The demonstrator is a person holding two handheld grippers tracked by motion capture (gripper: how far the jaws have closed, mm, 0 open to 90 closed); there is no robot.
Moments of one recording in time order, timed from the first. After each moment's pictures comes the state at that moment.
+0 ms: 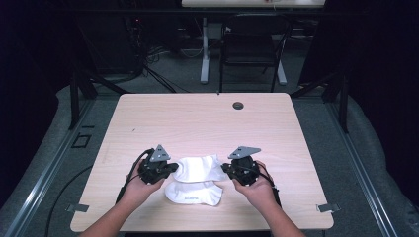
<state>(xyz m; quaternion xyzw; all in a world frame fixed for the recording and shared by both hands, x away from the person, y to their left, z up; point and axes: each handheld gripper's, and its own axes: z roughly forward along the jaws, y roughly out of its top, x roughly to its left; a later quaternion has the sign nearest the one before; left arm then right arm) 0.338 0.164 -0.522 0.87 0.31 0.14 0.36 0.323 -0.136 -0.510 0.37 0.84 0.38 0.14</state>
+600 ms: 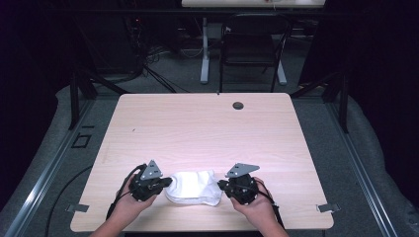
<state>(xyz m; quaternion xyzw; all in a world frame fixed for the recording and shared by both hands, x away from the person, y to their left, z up) 0.300 0.181 -0.533 0.88 0.30 0.14 0.35 0.280 -0.128 -0.520 0.35 0.85 0.38 0.12</state>
